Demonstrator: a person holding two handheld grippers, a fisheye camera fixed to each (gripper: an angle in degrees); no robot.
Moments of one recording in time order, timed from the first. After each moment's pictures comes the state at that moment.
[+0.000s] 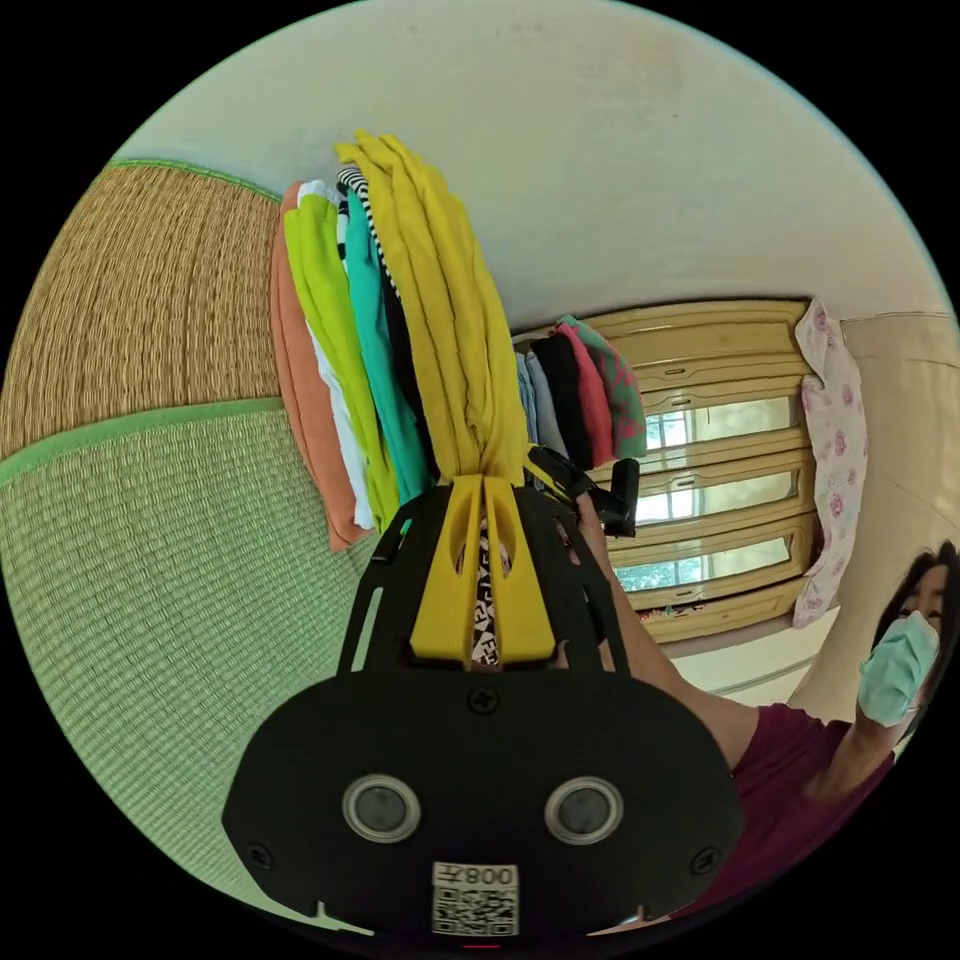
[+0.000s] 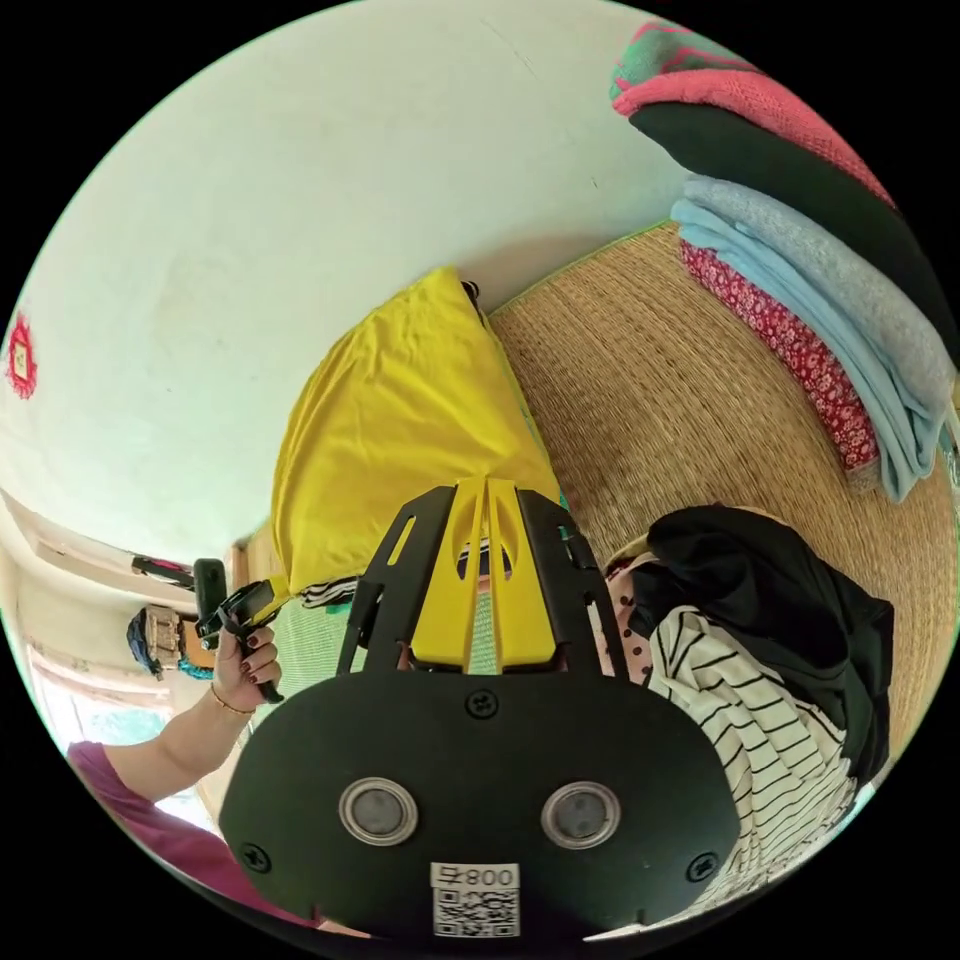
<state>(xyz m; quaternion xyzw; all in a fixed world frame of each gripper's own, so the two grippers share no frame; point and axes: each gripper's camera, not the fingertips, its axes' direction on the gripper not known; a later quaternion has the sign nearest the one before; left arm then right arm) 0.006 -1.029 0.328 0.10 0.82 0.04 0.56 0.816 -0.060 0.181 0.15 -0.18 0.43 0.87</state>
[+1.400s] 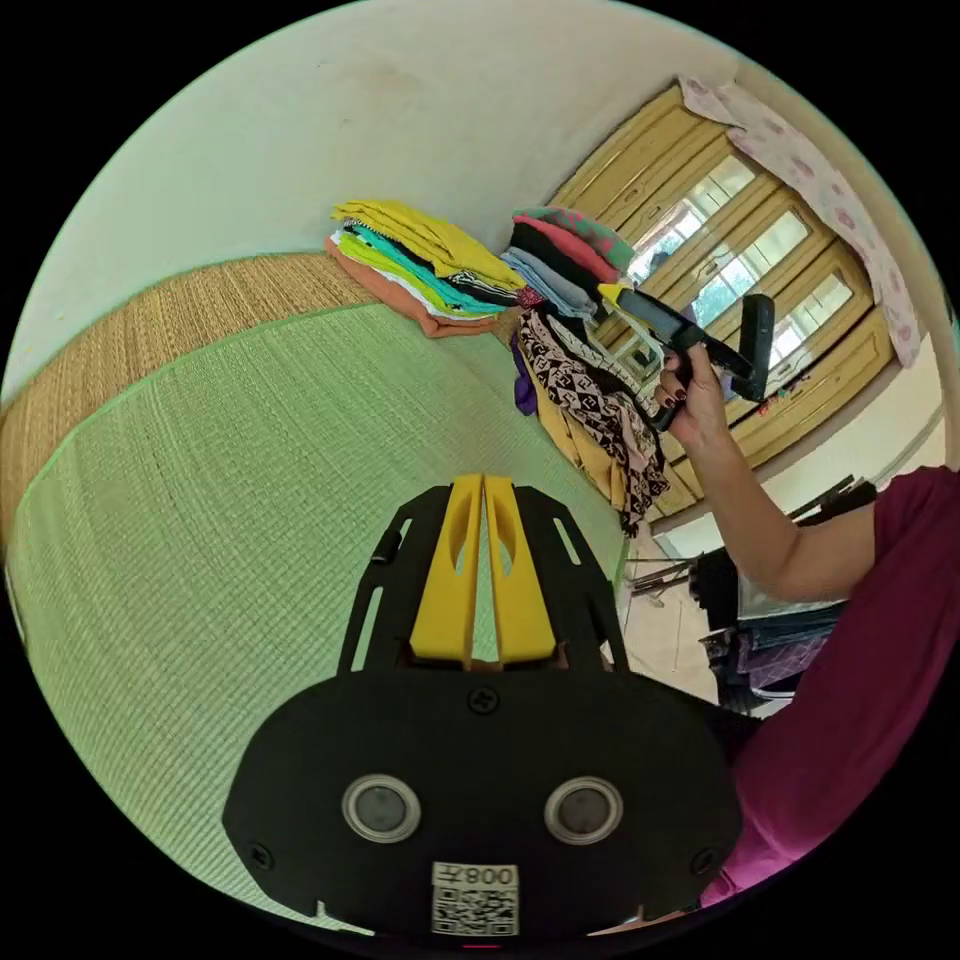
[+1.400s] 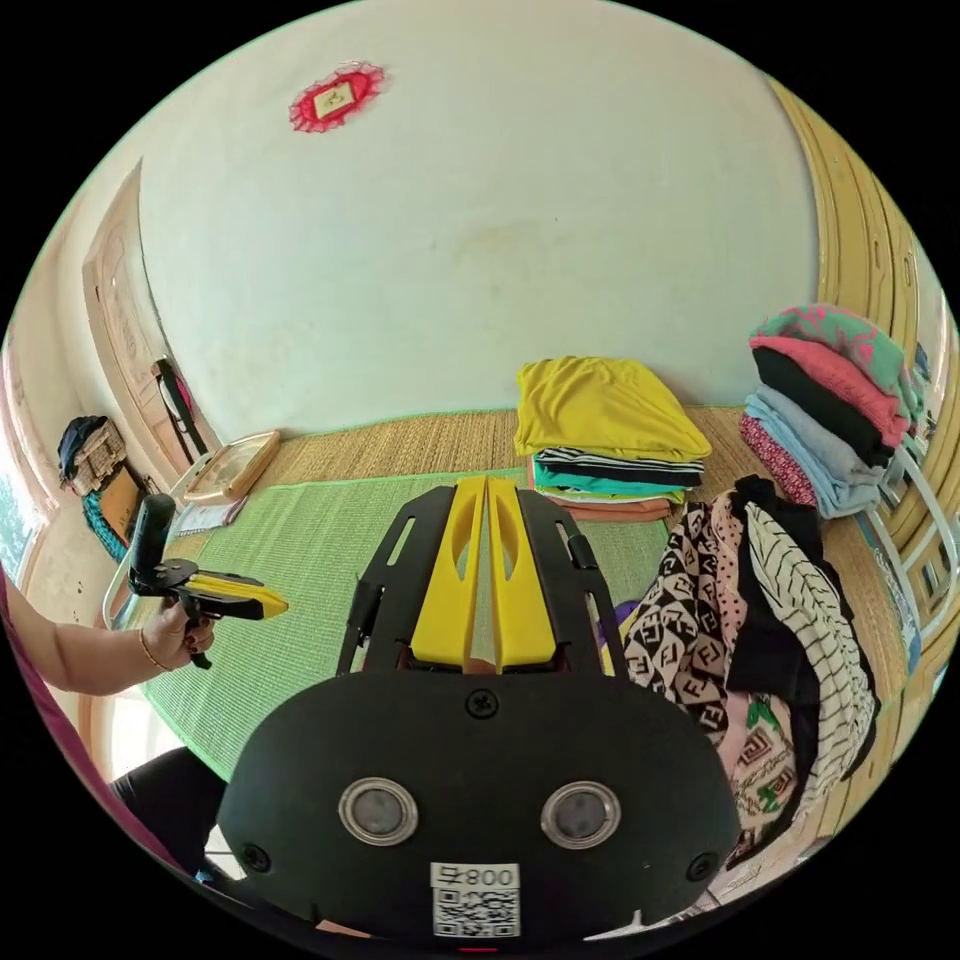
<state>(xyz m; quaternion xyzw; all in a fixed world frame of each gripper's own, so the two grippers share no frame) -0.120 -0.529 0.465 0.28 0.56 0.20 0.75 0.261 0.165 0.196 0.32 0.02 0.21 0.92</state>
